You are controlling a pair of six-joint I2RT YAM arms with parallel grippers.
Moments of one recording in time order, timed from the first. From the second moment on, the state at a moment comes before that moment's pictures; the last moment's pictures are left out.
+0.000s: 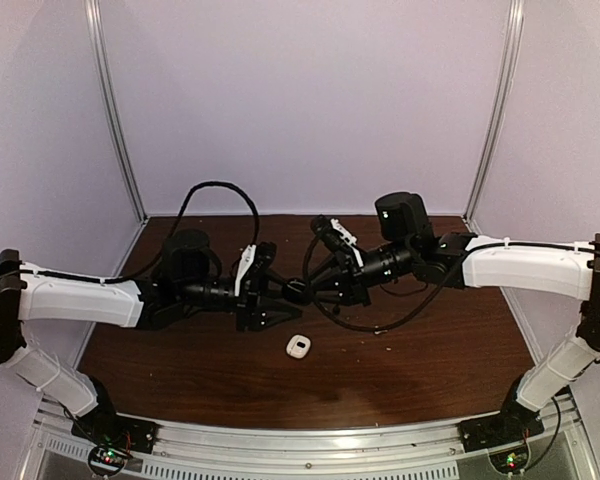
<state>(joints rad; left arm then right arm) -0.86 1.43 0.75 0.51 0.74 0.09 0.83 1.53 1.11 -0.01 -0.85 -0.08</state>
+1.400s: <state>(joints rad) -0.86 1.47 0.73 0.63 0.72 -0.02 0.83 1.53 1.13 -0.01 -0.82 -0.09</state>
